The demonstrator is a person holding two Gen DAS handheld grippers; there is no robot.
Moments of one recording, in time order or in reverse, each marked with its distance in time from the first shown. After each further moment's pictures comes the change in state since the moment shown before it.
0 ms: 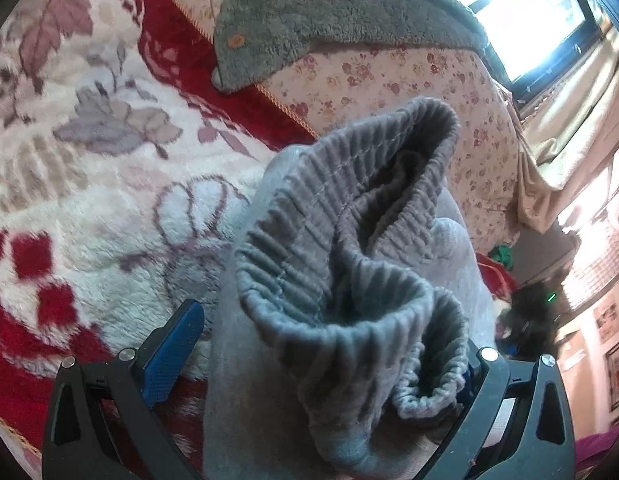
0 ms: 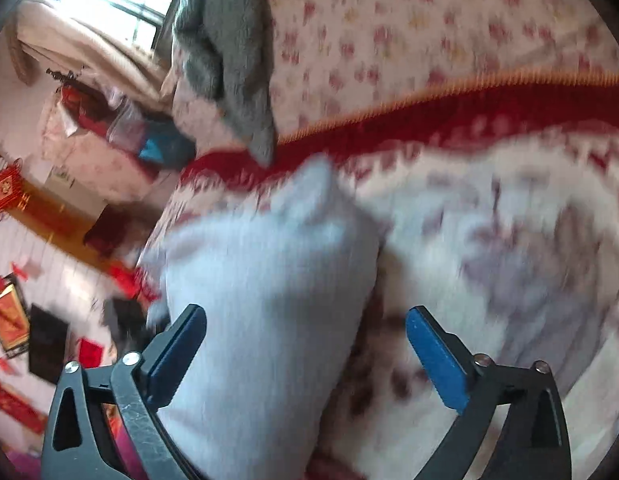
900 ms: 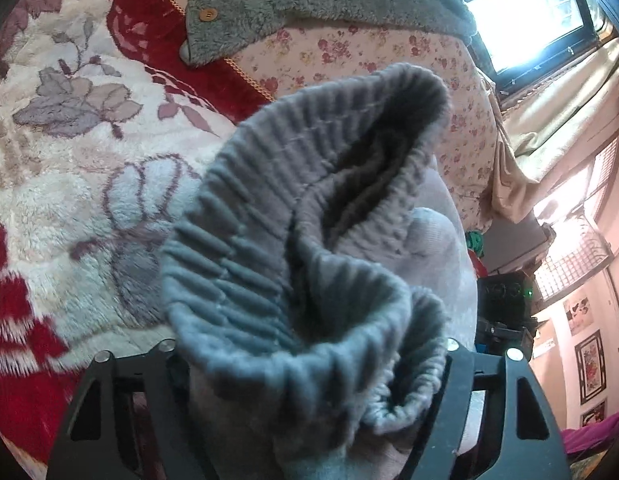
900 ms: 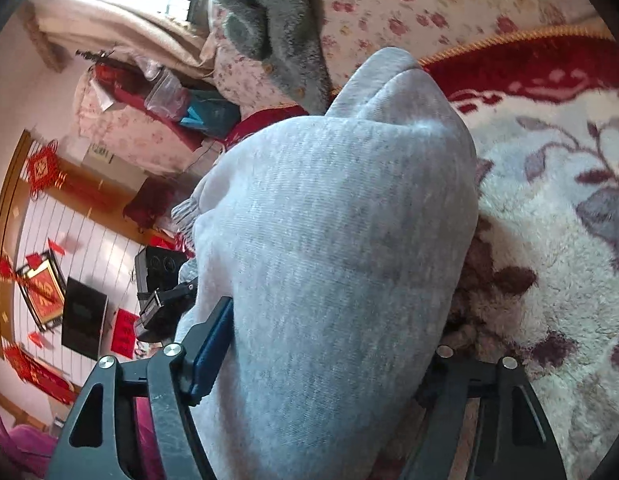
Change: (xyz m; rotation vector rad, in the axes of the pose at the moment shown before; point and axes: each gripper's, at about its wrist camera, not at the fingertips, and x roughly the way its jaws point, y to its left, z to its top) left arm 0.007 -0.023 0.005 -0.013 0.092 -0.091; right arm 0.036 0.038 -0.005 -0.059 0.032 0.153
